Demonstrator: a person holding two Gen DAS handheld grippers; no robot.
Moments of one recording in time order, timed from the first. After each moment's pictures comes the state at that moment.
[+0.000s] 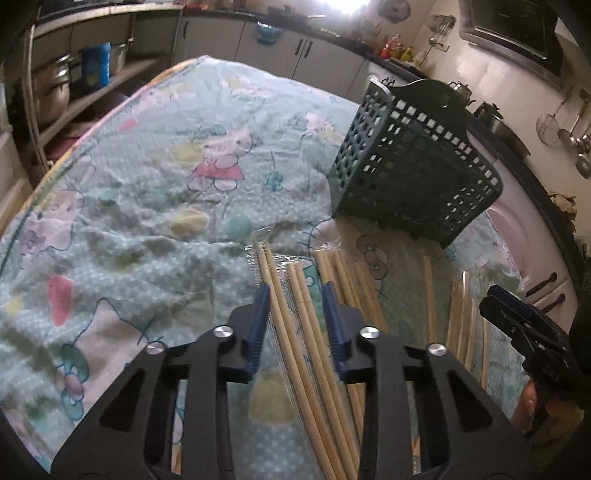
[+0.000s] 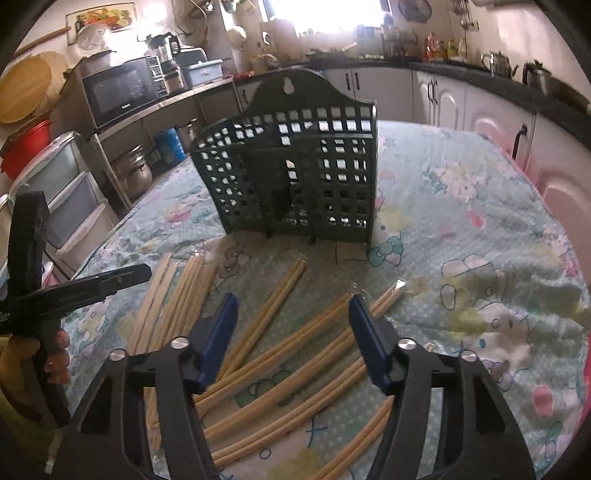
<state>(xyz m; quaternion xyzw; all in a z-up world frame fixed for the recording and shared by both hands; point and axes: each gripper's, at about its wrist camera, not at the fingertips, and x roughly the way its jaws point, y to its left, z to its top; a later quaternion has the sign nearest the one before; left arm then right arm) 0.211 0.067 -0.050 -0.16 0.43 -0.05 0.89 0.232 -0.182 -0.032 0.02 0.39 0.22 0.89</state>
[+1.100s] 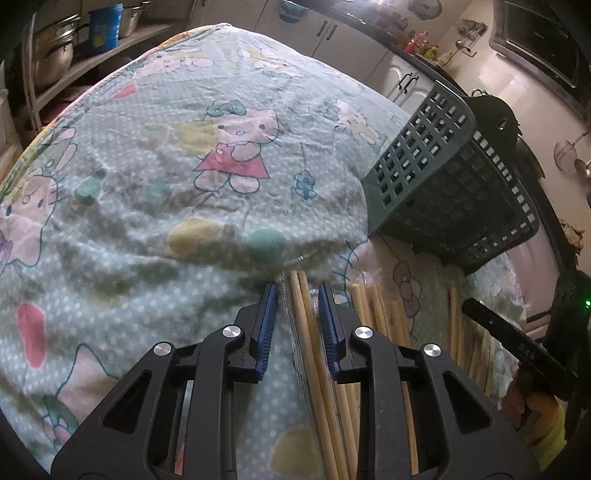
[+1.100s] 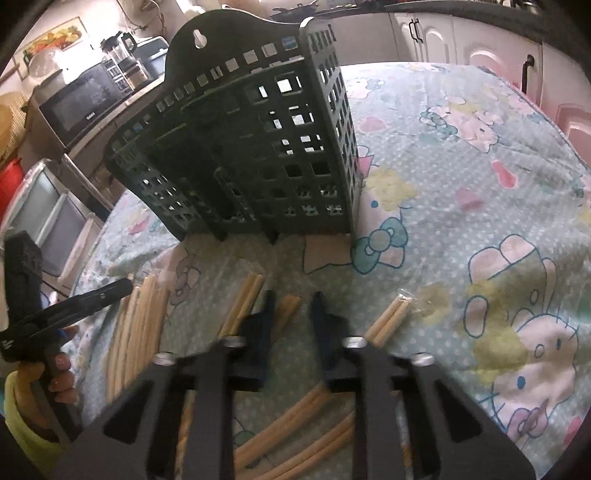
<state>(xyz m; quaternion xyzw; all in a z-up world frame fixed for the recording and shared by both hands) 0.257 0.094 -0.072 -0.20 0.47 -0.04 0.86 0.300 -0.197 -0.065 0.09 0.47 0.21 0.85</state>
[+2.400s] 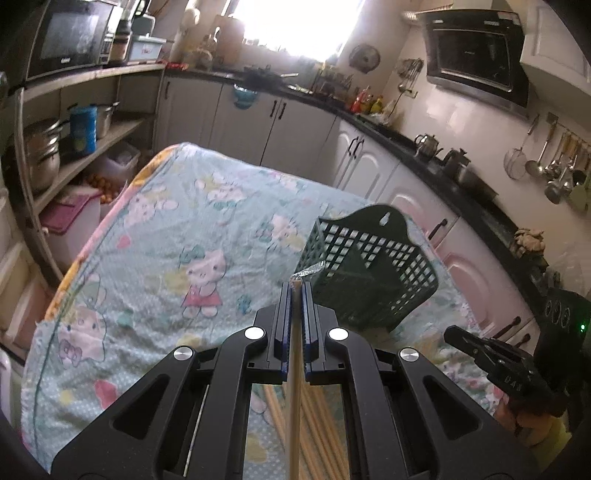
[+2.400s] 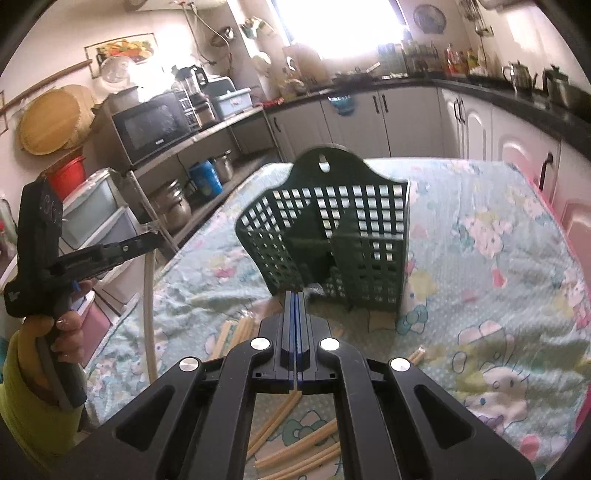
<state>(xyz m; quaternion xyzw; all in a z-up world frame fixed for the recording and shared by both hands) 0.222 0.073 0.064 -0.15 0.32 -0.07 0.93 0.238 -0.187 0.046 0.06 0.33 0.29 0.90</state>
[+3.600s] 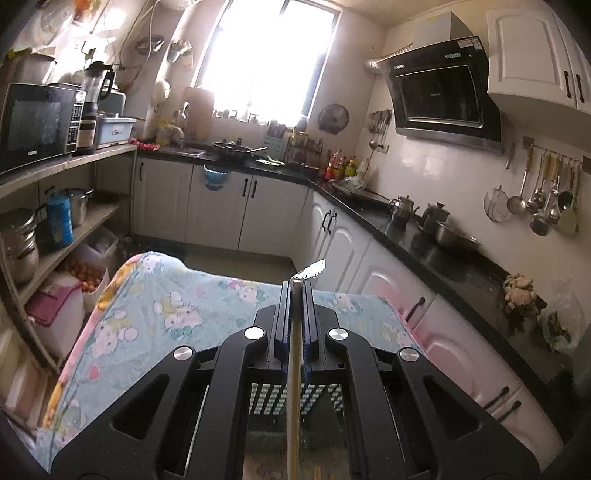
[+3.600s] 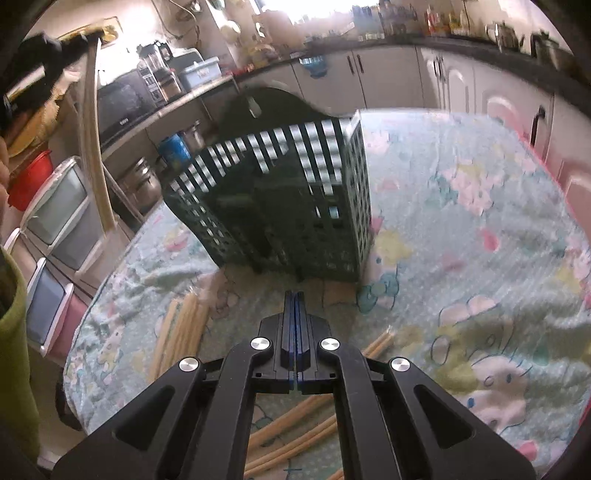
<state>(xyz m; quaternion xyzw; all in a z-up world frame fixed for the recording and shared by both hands) 0.293 0.016 0.172 -0.11 0.19 -0.09 0.97 0.289 -0.203 -0.020 0.06 0.44 0.25 0.86</state>
